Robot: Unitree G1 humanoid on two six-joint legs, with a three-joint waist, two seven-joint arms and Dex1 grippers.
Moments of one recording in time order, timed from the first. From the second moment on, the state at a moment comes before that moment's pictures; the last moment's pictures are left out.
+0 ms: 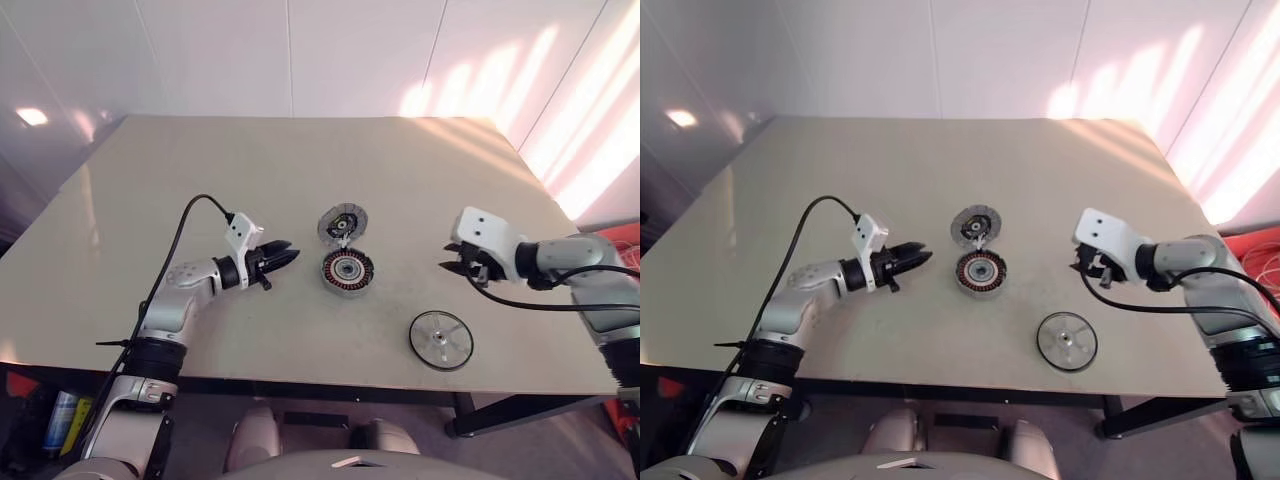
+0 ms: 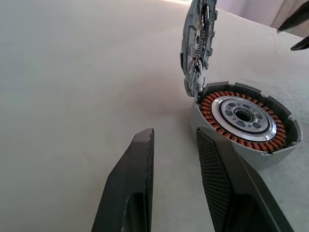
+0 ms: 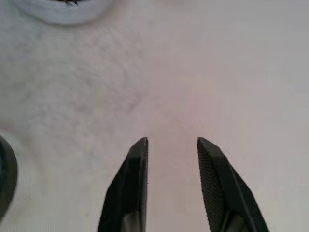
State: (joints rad) left arm -0.38 0.32 -0.05 0.22 -0.29 0.33 -0.87; right arm -0.32 -0.97 0.04 0.03 0.03 0.30 1.05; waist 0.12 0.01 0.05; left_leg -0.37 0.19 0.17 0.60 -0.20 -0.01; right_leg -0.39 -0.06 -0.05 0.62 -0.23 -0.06
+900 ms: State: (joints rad) left arm -0.34 0.31 -0.07 0.24 -0.29 0.32 -0.87; right arm -0.02 -1.11 -0.19 -0.05 0.57 0.84 1.38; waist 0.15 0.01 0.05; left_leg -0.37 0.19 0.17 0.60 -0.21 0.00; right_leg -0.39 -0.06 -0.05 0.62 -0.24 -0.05
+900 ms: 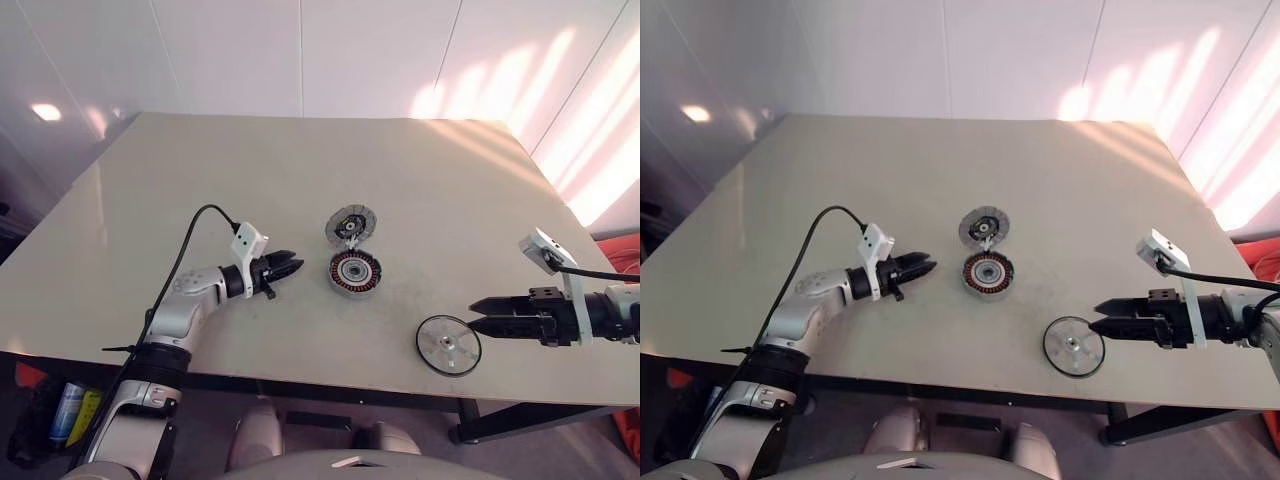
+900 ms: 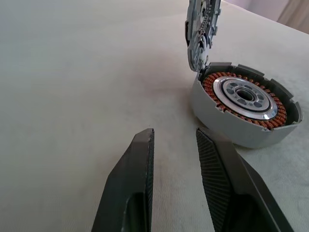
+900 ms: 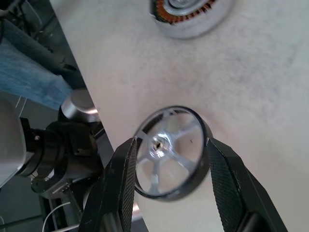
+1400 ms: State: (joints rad) left arm -0.34 0.31 -0.07 0.18 -0.29 0.36 -0.85; right arm 0.01 -1.11 -0.11 0.04 0.52 0.82 1.37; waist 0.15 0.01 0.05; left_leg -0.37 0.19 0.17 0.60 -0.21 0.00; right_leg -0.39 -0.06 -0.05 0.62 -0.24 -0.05
